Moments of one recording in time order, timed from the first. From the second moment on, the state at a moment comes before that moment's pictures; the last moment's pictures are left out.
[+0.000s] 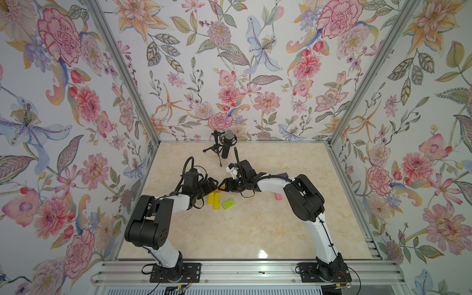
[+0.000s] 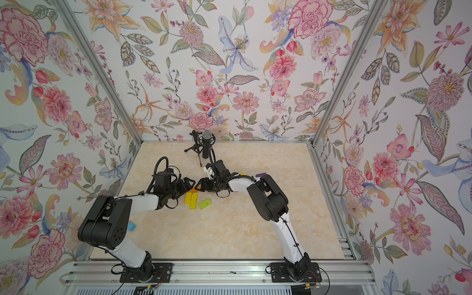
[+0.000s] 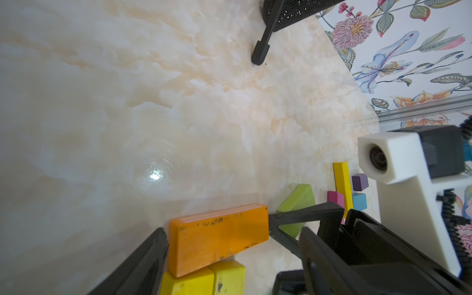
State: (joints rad) left arm -0.18 1.65 0.67 0.28 0.31 -0.71; right arm 0.73 2.28 1.57 -0.06 -0.54 0.61
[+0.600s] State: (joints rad) left arm -0.17 1.76 0.66 0.47 0.35 -0.78; right arm 0.72 2.29 1.57 -0.03 -0.57 0.64
